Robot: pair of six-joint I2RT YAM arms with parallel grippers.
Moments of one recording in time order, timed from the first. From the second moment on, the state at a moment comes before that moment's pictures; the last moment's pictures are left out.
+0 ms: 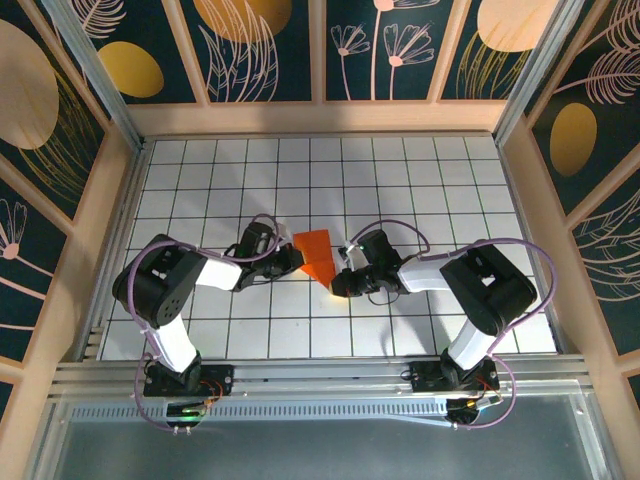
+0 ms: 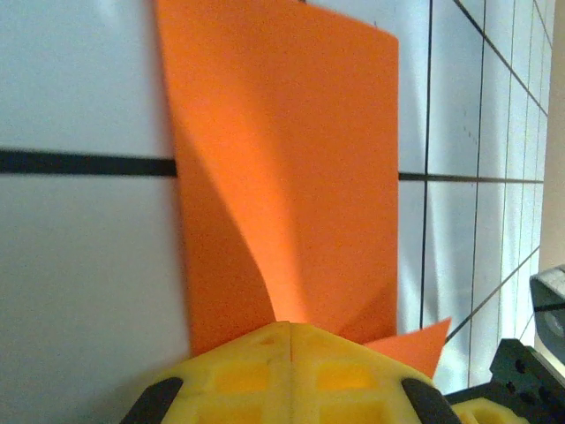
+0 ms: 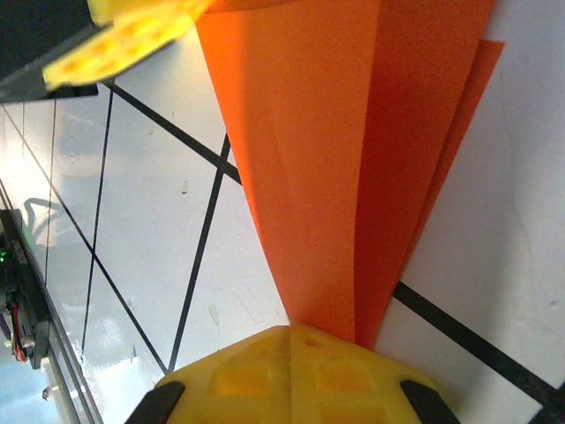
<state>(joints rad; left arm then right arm) -0.51 1.78 0.60 0.44 0.44 -0.91 0.66 1.68 0.60 0.13 -0.60 0.50</state>
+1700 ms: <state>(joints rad) -0.67 1.81 0.71 0.31 0.39 -0.86 0.66 1.68 0.63 0.06 -0.60 0.50</state>
